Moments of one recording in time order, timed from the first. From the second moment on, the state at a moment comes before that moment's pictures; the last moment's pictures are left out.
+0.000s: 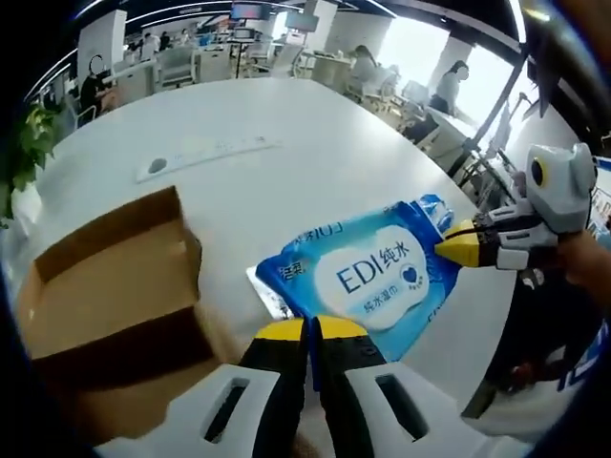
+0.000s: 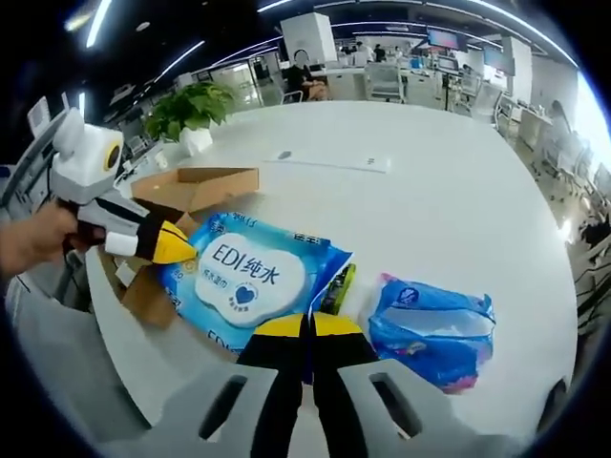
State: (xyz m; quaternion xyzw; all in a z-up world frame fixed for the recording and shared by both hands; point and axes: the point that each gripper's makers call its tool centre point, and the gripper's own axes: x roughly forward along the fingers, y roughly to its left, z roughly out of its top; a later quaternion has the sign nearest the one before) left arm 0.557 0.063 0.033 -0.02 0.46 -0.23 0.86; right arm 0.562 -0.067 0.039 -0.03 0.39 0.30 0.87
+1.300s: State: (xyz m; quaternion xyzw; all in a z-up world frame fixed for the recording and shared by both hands) left arm 0.577 0.062 -0.016 0.06 0.49 -0.24 0.83; right arm 0.590 -0.075 -0.017 -0.09 0.40 0.29 0.86
